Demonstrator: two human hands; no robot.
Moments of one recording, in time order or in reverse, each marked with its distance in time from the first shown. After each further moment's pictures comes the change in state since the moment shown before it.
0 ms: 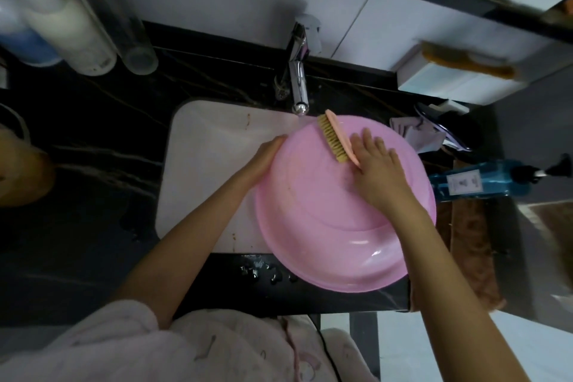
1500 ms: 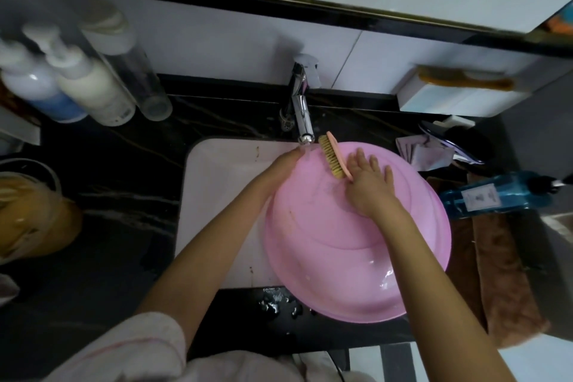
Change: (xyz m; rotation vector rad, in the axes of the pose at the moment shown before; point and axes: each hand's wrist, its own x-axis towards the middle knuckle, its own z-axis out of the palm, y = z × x) left_hand 0.010 0.049 0.005 0.047 -0.109 0.012; right_hand 0.024 -0.028 0.000 0.060 -0.094 0.130
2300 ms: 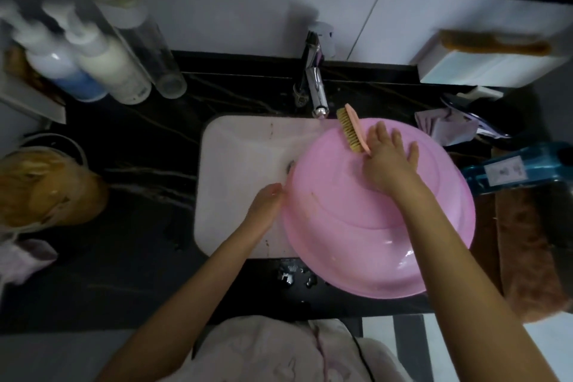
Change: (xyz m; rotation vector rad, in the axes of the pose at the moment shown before) left_hand -0.087 -0.089 -0.013 0.172 0.219 -0.175; right_hand -0.005 0.004 0.003 0.009 0.041 0.038
